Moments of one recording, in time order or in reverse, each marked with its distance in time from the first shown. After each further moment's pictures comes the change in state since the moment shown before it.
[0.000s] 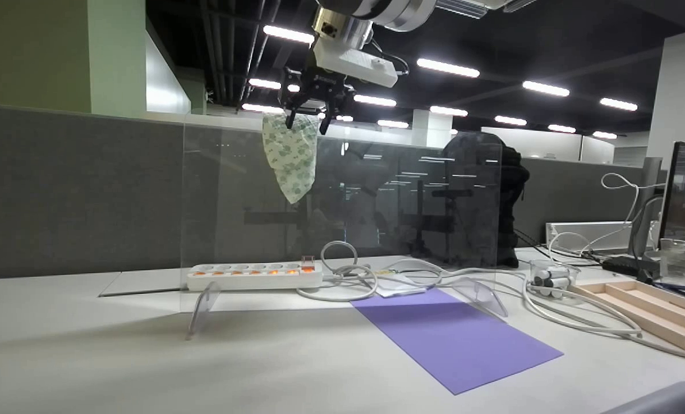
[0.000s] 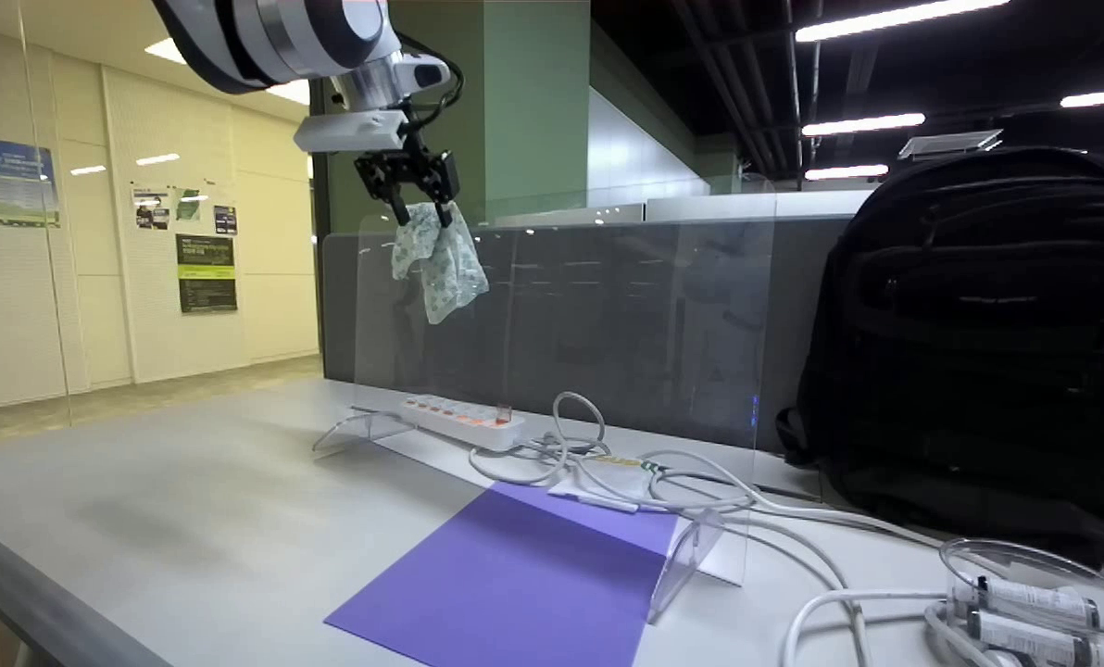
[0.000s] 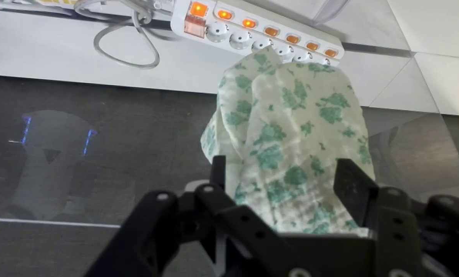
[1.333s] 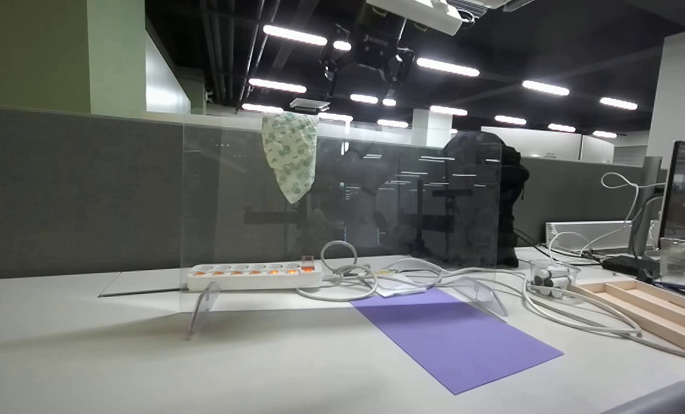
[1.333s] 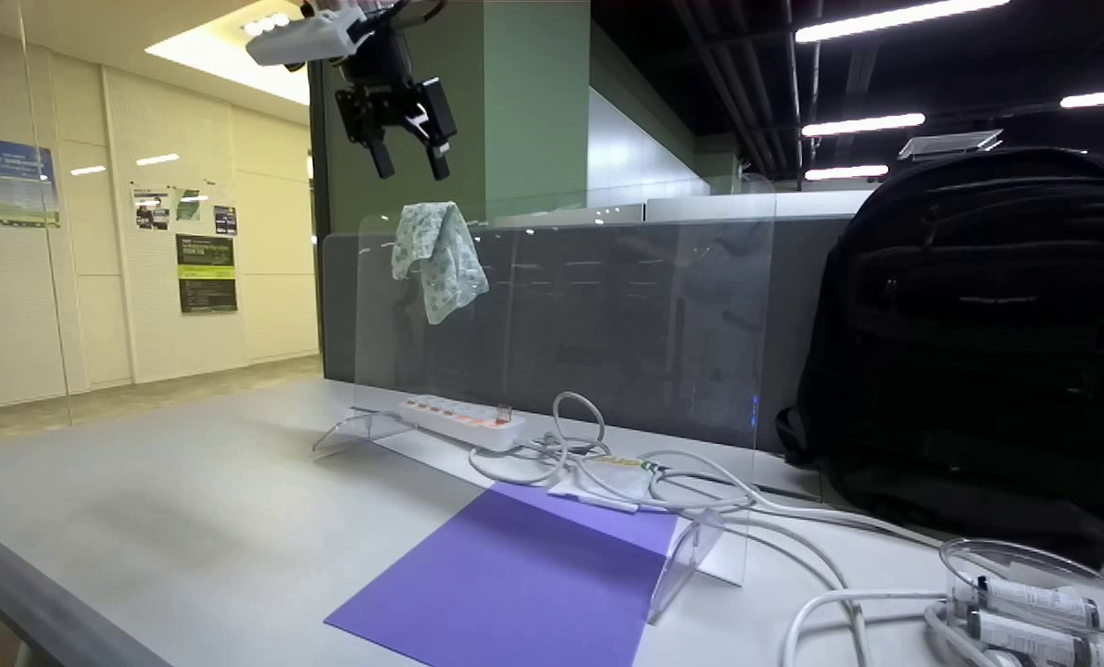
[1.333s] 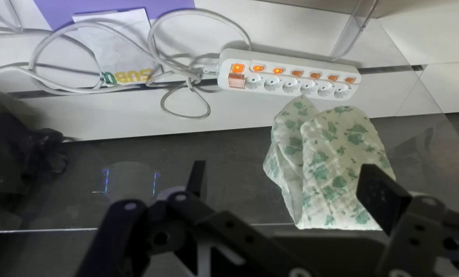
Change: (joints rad) arm 0.006 -0.319 -0.073 -0.176 0.132 -0.241 0.019
